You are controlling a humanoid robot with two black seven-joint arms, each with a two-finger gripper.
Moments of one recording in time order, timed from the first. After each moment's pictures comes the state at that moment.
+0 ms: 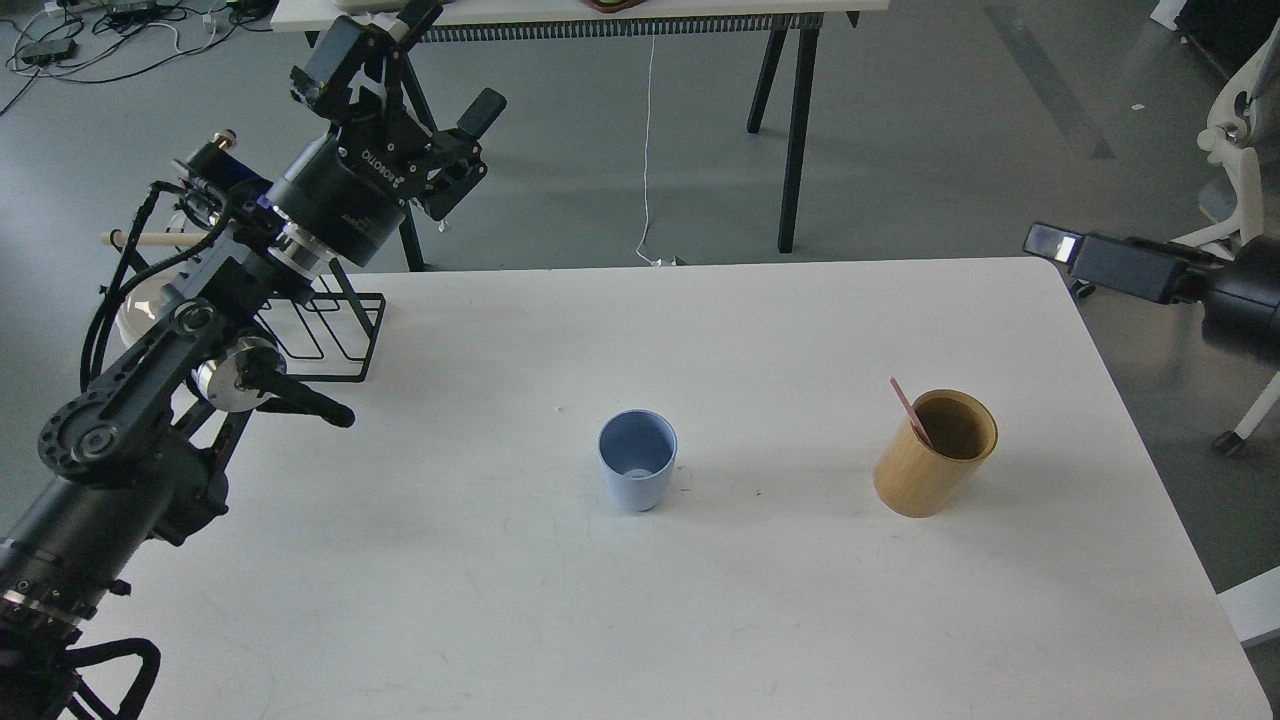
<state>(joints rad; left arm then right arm) -0.58 0.28 -1.13 -1.13 0.84 -0.49 -0.39 0.63 -1.24 0.62 1.57 -1.35 0.19 0.38</state>
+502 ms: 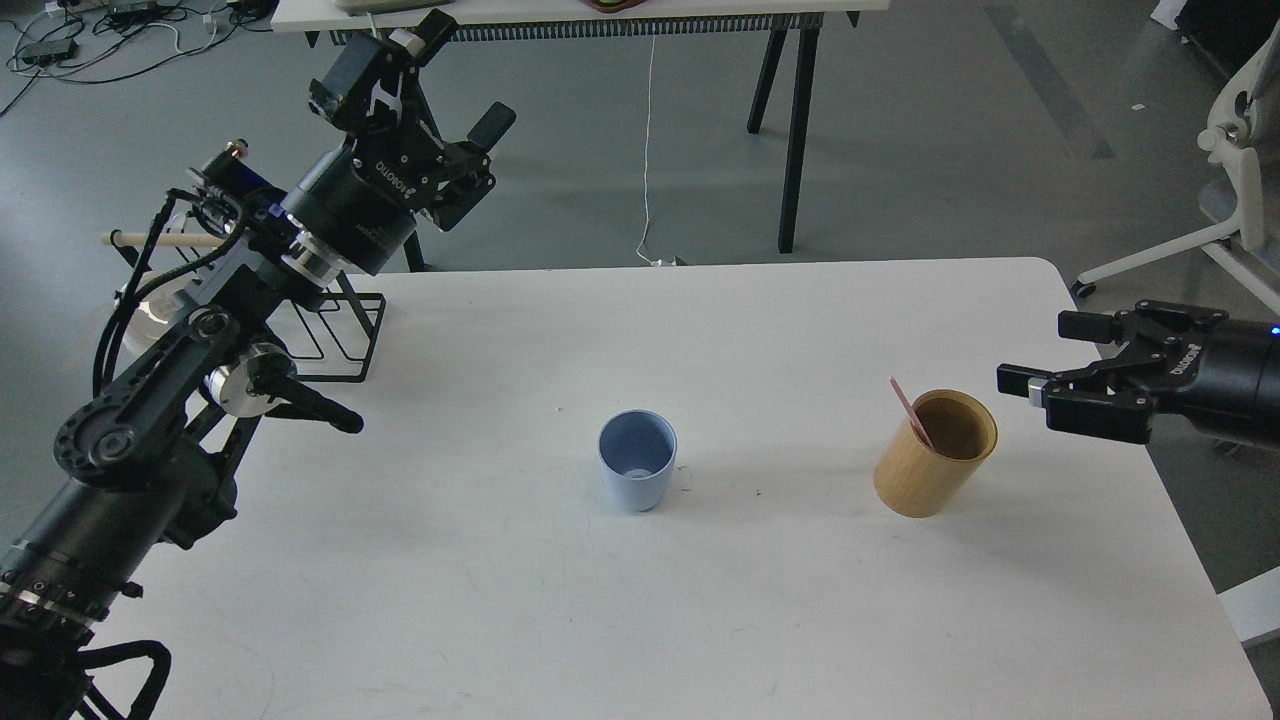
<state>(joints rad) -0.58 0.26 -1.12 -1.11 0.87 -0.49 -0.39 0.62 -1.25 0.47 1.62 -1.79 0.08 0.49</state>
